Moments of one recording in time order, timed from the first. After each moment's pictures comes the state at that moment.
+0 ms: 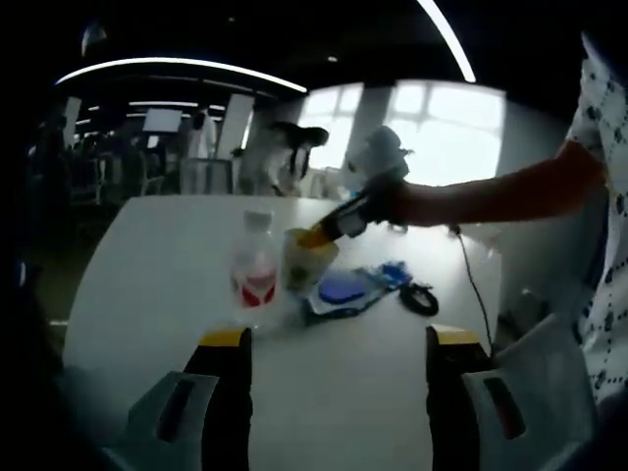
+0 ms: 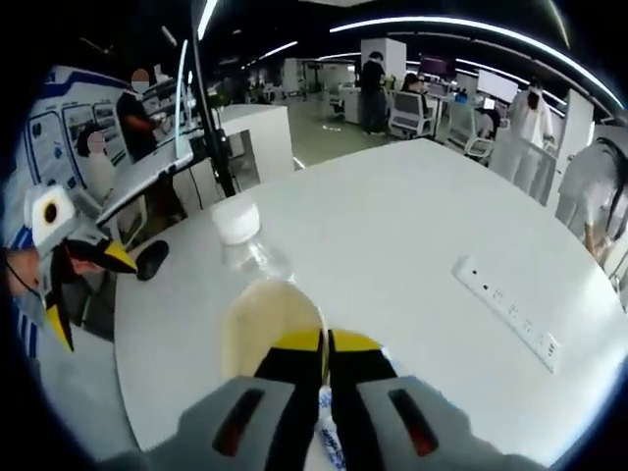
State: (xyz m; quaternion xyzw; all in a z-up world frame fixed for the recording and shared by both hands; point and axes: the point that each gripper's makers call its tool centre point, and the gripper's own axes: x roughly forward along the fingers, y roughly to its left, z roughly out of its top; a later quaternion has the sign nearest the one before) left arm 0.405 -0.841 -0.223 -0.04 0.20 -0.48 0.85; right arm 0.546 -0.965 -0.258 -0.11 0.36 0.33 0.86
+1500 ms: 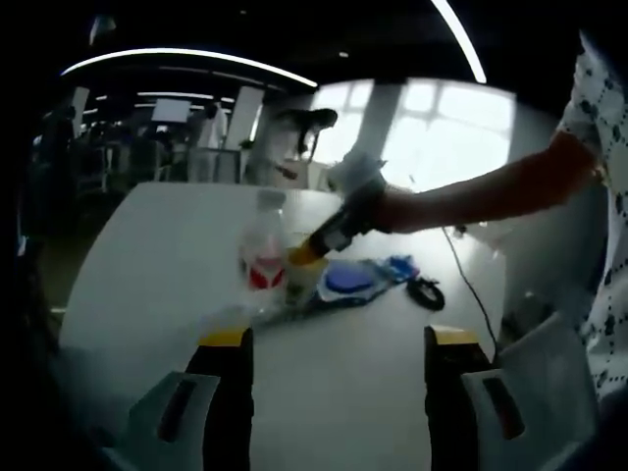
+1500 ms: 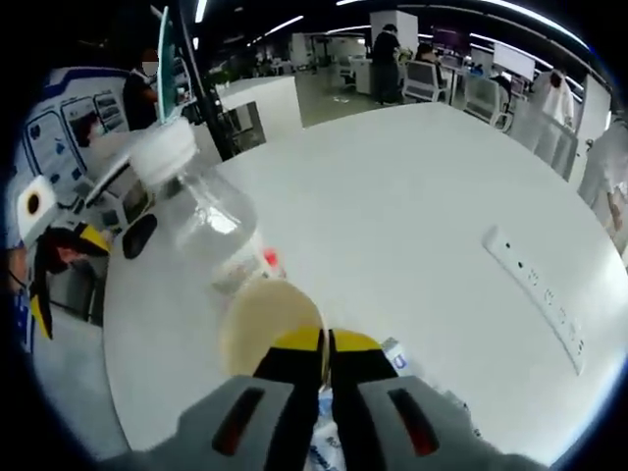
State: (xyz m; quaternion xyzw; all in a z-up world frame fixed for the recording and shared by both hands) left arm 0.410 -0.837 -0.243 -0.05 0.22 -0.47 0.85; right arm 0.559 -0.963 -0.316 -0.11 0.42 0.35 0.83
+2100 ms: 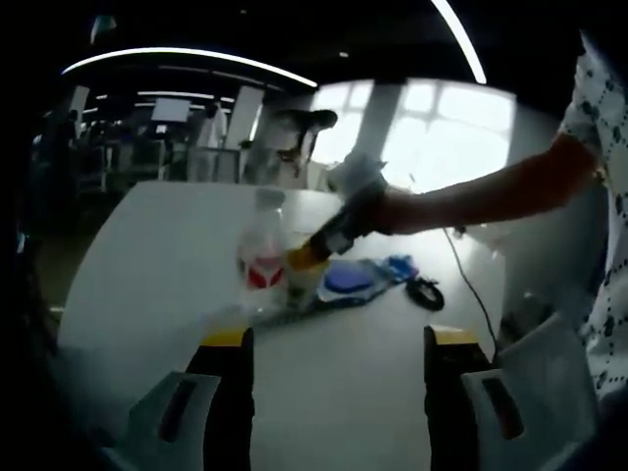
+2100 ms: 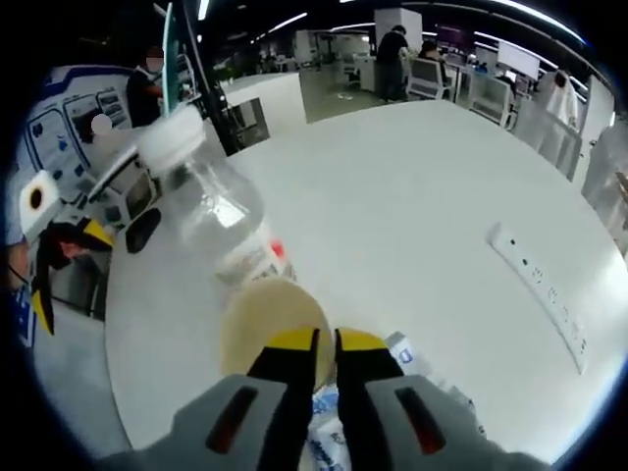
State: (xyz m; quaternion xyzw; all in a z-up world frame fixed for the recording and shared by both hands) left arm 0.409 -0.838 -0.244 -0.05 0.22 -0.47 0.85; right arm 0.551 -0.961 -0.318 -0.12 0.42 0.36 0.82
